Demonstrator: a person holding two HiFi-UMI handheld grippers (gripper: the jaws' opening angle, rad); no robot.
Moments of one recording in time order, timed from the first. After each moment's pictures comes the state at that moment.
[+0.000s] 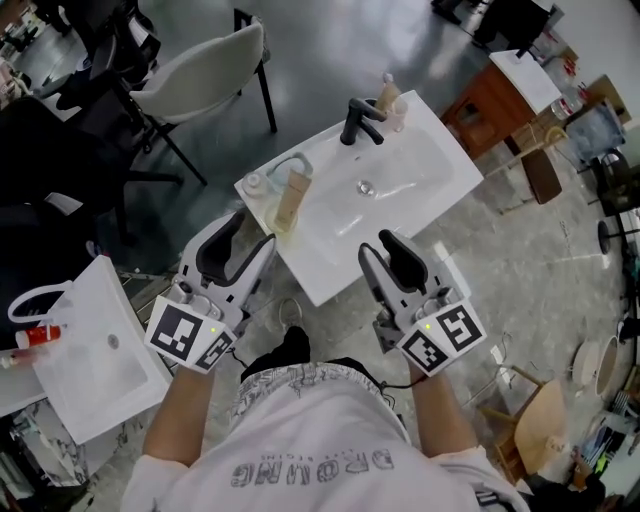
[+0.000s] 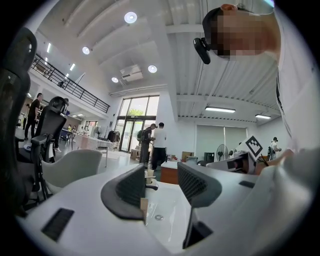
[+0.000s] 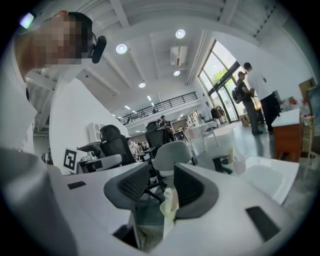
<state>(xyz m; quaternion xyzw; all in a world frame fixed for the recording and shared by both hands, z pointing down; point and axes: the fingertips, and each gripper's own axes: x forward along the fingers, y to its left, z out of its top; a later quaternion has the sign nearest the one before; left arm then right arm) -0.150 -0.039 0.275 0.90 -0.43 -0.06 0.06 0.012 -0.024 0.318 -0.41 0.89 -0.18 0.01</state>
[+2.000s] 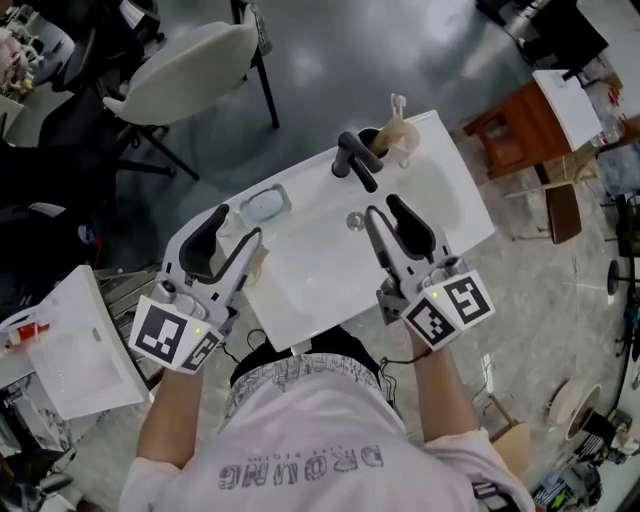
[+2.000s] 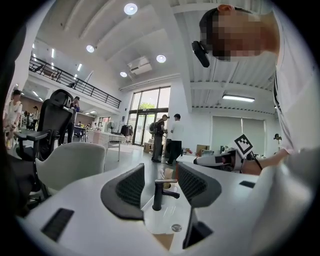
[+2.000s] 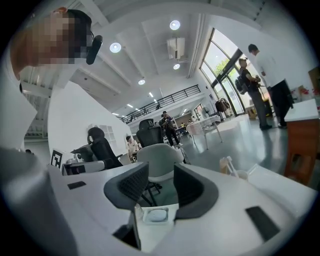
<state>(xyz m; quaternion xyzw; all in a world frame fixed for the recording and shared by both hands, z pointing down) -0.100 -0.197 0.300 0.86 -0.50 -0.02 0.08 0.077 -0.243 0.343 -0.37 0.90 -0.21 0.00</state>
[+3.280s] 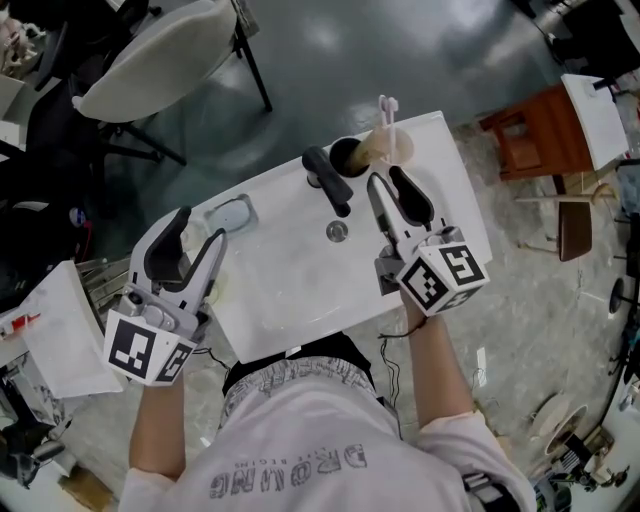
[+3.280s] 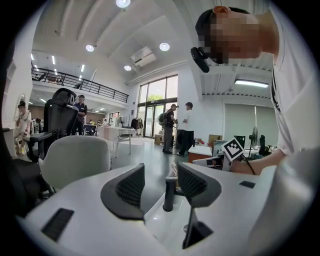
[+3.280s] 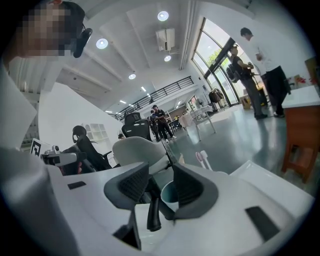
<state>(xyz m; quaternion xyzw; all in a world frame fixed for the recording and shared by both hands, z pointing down) -0.072 -0.271 0.330 0.83 -0.55 0.04 0.09 0.136 -0.380 0.428 -0.38 0.89 -0.25 -0.02</state>
